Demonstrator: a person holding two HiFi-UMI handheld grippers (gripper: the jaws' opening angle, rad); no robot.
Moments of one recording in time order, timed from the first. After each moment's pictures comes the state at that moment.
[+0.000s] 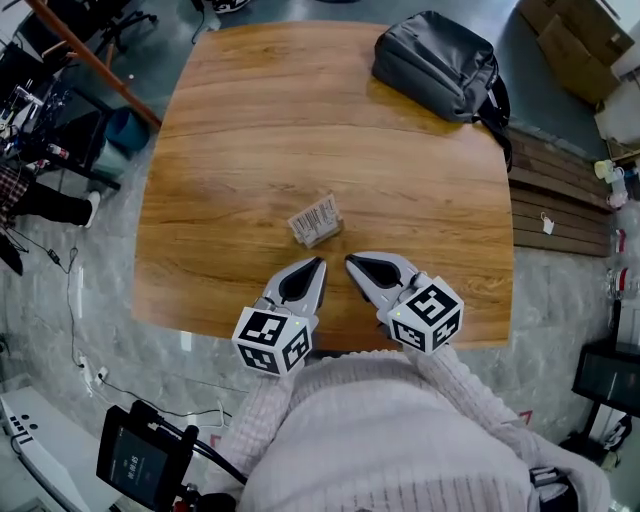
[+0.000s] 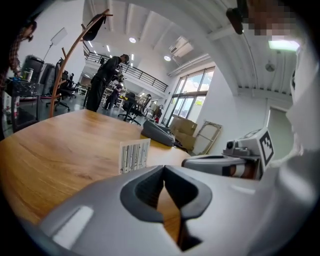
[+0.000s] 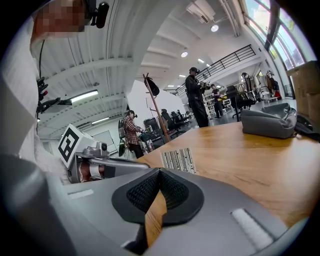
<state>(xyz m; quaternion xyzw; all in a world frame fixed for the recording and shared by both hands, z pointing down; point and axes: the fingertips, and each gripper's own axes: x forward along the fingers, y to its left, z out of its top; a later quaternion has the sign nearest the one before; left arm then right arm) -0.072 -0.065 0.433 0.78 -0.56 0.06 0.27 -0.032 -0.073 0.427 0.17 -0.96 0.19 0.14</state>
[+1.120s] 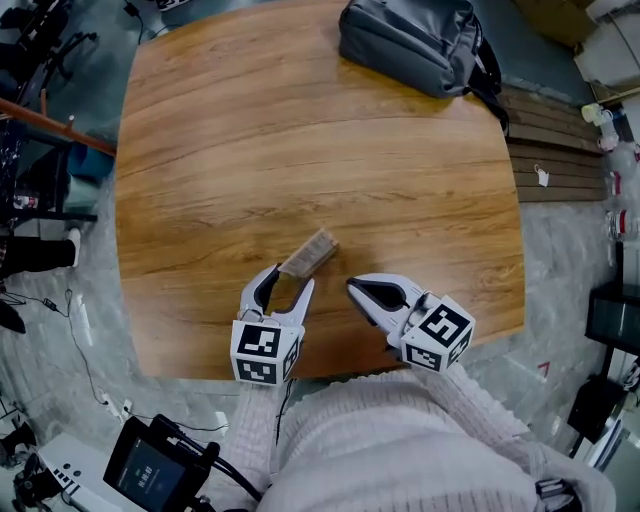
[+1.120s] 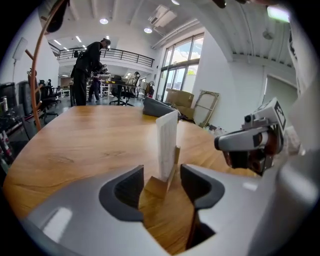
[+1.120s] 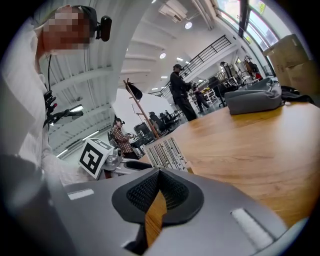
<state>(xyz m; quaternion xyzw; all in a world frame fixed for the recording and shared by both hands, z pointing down) -0.123 -0.104 0.504 0.79 -0.50 0.24 0.26 -0.040 -0.092 0.458 0.21 -0.93 0.29 0.11</state>
